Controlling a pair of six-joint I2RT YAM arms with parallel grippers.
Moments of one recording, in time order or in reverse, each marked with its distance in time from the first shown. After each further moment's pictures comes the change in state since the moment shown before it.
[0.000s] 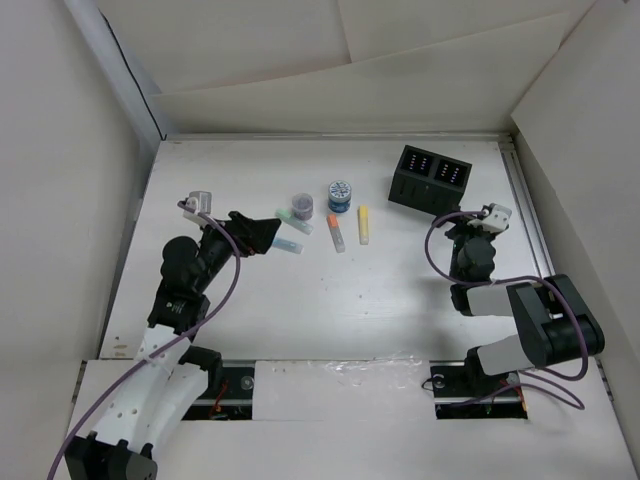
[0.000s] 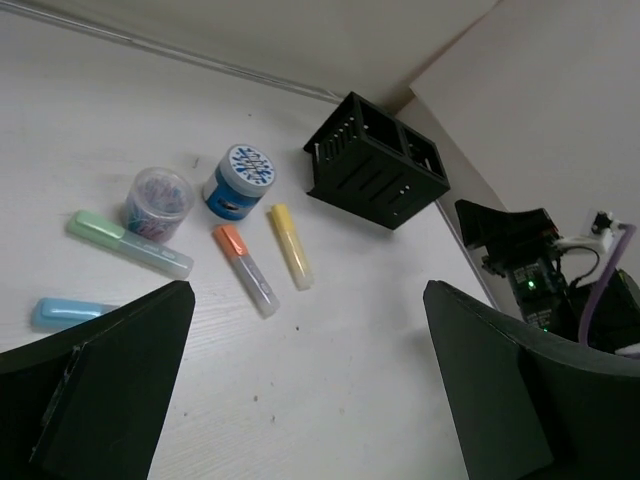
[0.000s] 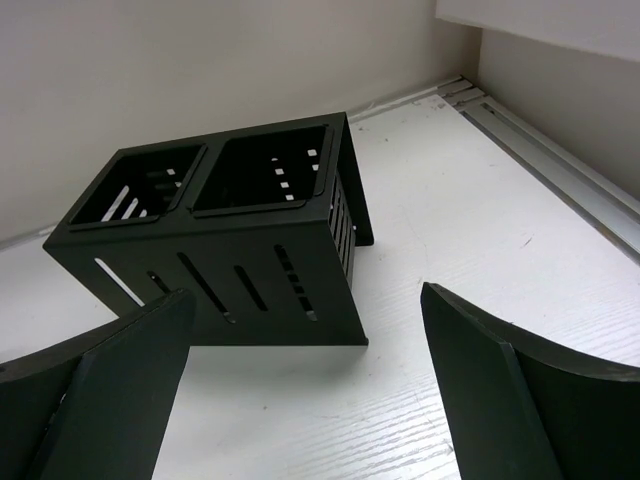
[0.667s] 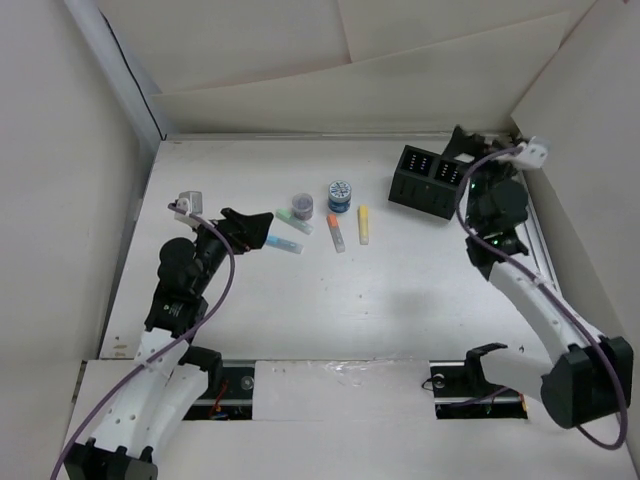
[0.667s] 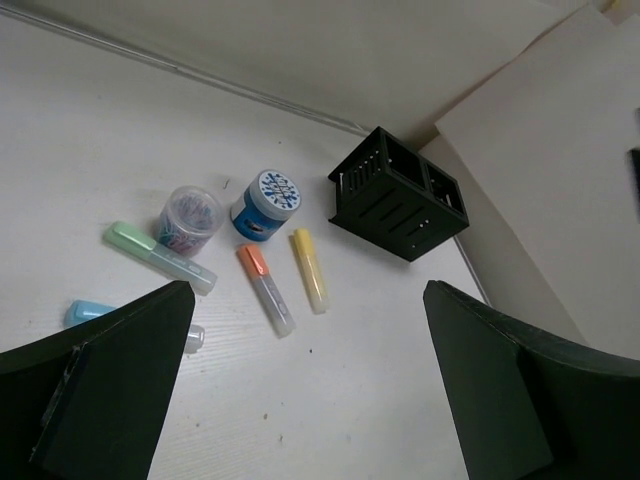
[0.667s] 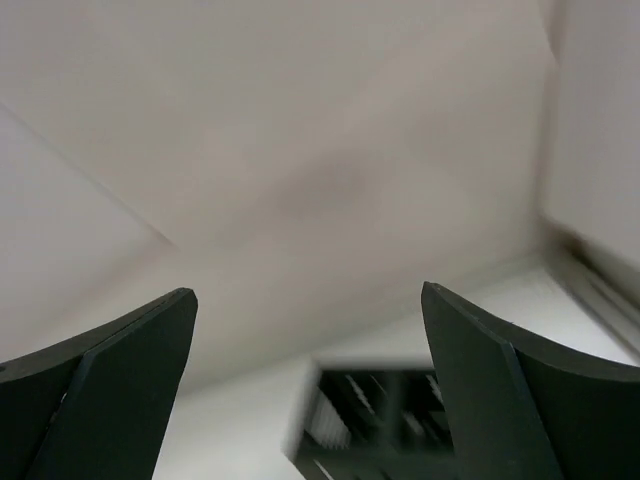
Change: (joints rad) left arm 0.000 -0.029 0.019 -0.064 -0.132 -0.015; right arm 0.053 -0.277 0.467 -0.610 0.029 0.033
